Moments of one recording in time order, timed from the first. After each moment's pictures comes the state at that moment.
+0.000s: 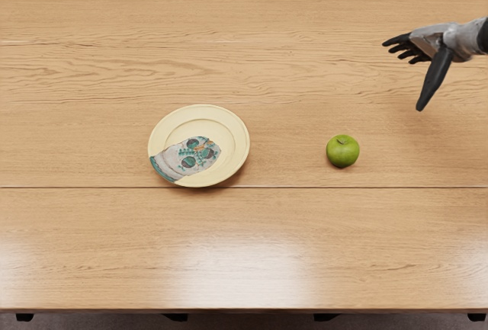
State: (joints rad) left arm -0.02 0.00 0.00 -0.22 0.01 0.02 0.05; right arm 1.45 -0.57 -0.23 0.60 -0.49 0.61 -0.07
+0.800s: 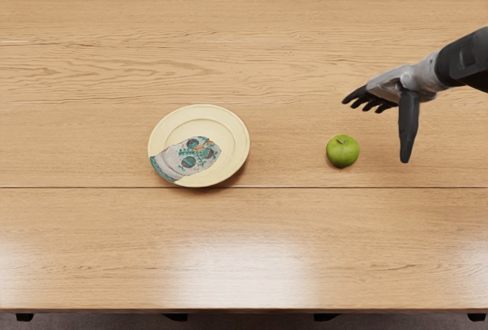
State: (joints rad) left arm -0.02 0.00 0.00 -0.22 0.01 0.02 0.05; right arm 1.46 -0.74 0.02 1.25 -0.53 0.61 -0.57
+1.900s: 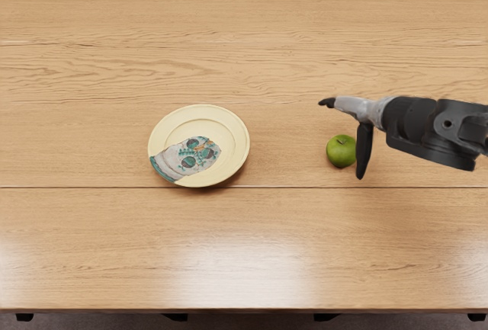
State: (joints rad) left arm -0.02 0.00 0.00 -0.22 0.01 0.02 0.05; right arm 1.22 -0.66 0.05 1.52 -0.92 0.02 -0.61
